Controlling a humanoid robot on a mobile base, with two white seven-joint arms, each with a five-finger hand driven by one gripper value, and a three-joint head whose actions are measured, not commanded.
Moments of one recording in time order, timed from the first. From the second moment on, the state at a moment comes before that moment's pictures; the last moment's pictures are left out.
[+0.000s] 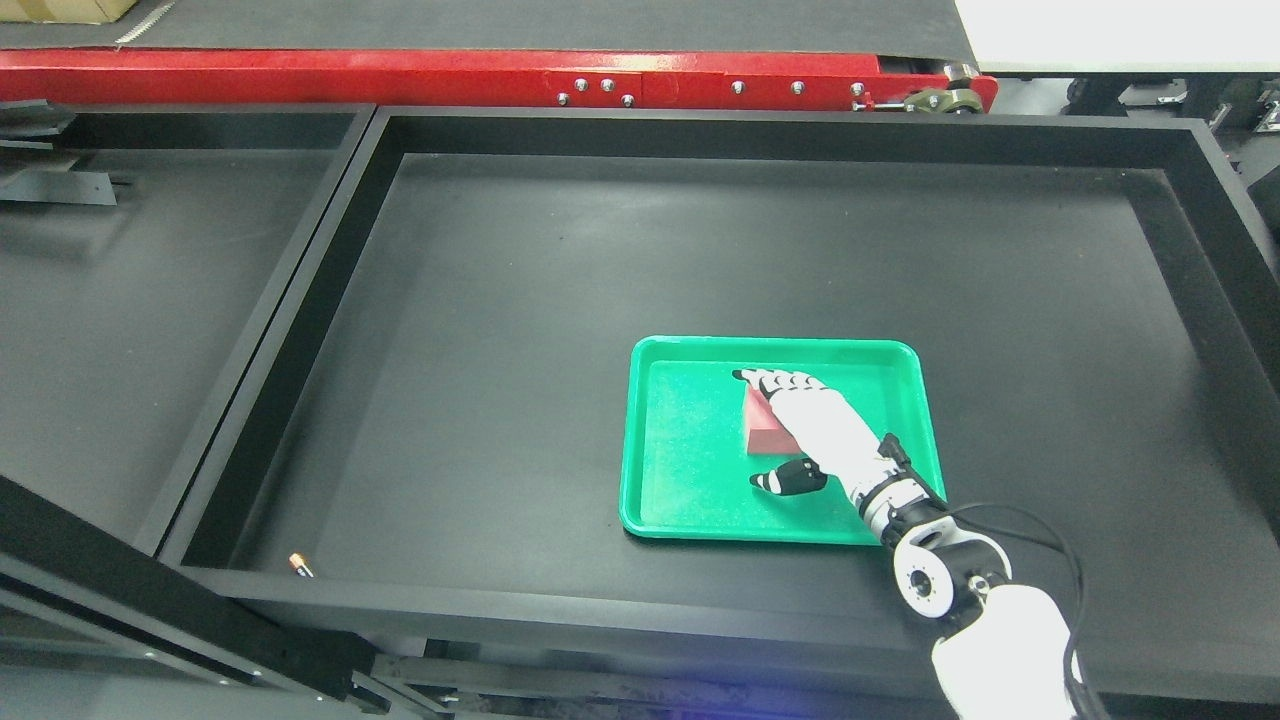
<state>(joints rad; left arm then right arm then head) 0.00 0.00 -0.08 0.00 0.13 0.01 0.18 -0.12 0.00 0.19 -1.39 1.08 -0.25 0.24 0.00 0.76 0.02</state>
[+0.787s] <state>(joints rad) 0.00 0.00 -0.08 0.00 0.13 0.01 0.18 -0.14 0.00 0.19 -1.36 1.10 -0.26 0.10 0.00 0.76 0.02</state>
